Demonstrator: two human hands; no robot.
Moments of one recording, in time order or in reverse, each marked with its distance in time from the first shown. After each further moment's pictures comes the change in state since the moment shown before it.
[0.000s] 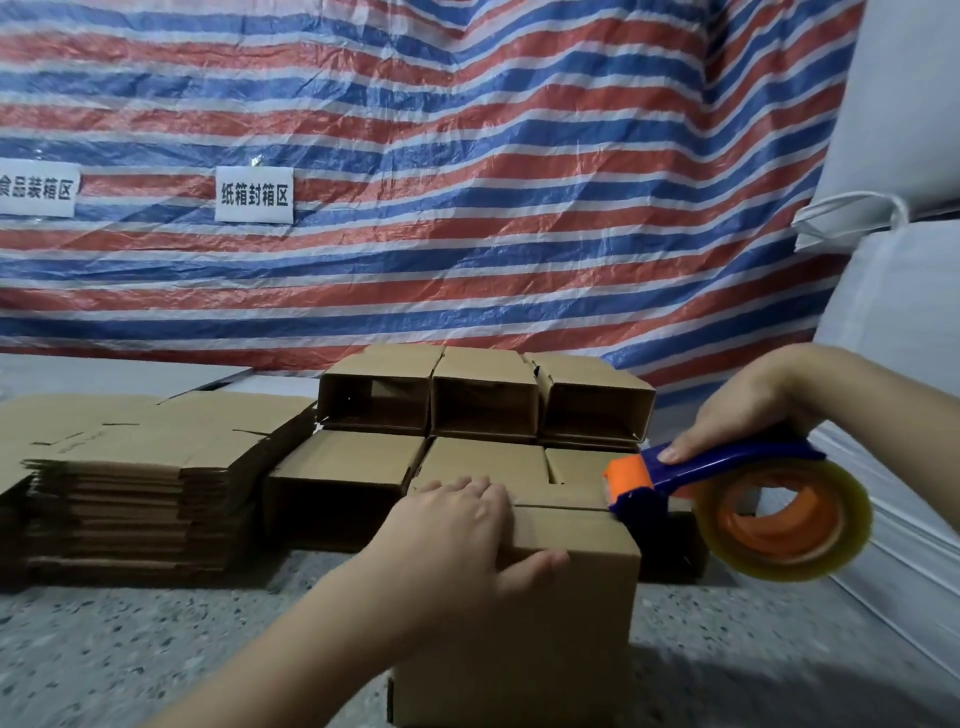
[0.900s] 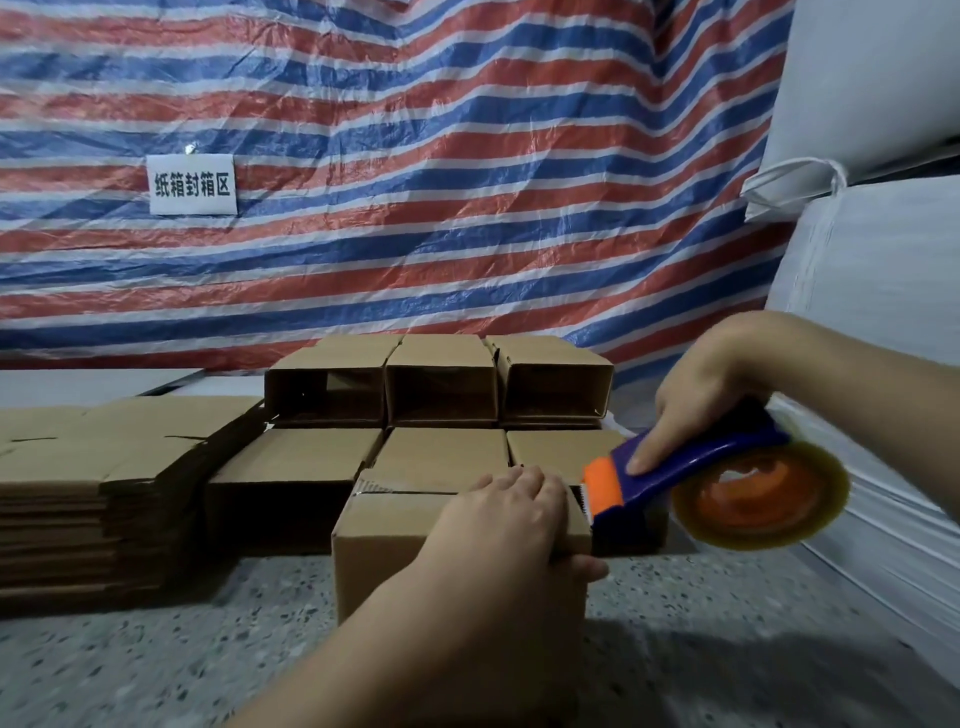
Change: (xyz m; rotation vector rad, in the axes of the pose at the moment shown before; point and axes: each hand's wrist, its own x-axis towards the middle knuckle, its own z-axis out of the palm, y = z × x) left_hand 0.037 0.059 0.012 -0.033 0.018 0.200; right_hand 0.002 -0.004 0.007 -0.277 -0.018 0.106
